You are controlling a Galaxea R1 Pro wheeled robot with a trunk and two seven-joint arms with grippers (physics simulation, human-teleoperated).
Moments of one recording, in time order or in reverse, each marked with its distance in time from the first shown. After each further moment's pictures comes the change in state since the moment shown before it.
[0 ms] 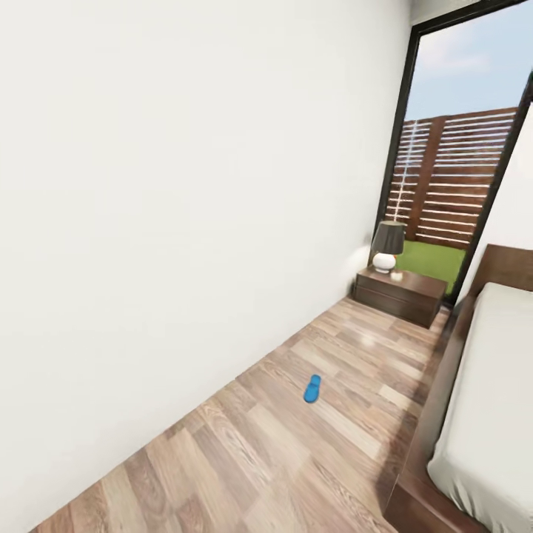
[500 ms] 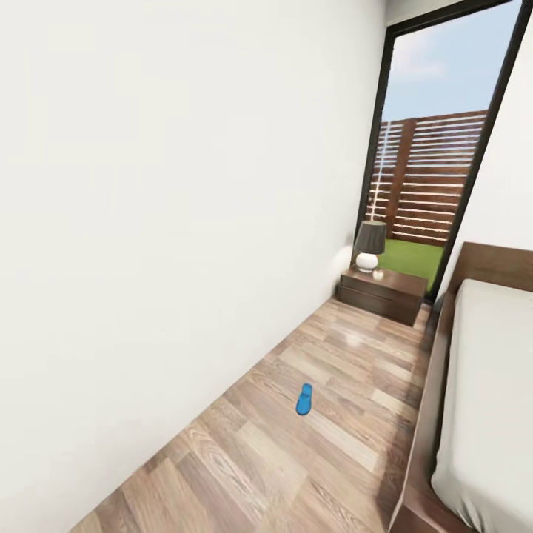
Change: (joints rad) left arm 0.000 0.000 0.000 0.000 0.000 -0.001 0.000; right arm 0.000 0.000 0.000 0.000 0.000 0.000 0.000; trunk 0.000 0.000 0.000
